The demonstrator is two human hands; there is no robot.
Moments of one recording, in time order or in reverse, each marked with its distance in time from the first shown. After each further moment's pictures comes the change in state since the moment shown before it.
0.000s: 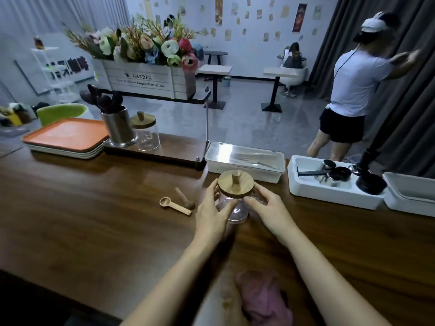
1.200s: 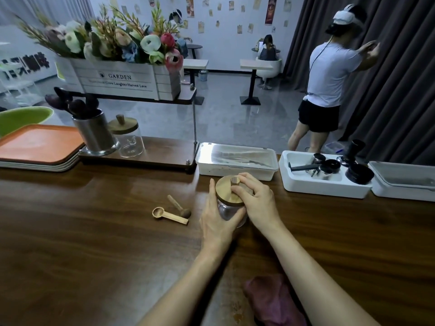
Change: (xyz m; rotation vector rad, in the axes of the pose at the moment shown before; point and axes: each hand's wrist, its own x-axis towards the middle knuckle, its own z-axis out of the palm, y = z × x) left_hand 0.004 -0.008 0.017 0.111 0.046 0.070; right_hand 0.023 -0.012 0.037 -0.139 0.264 -0.236
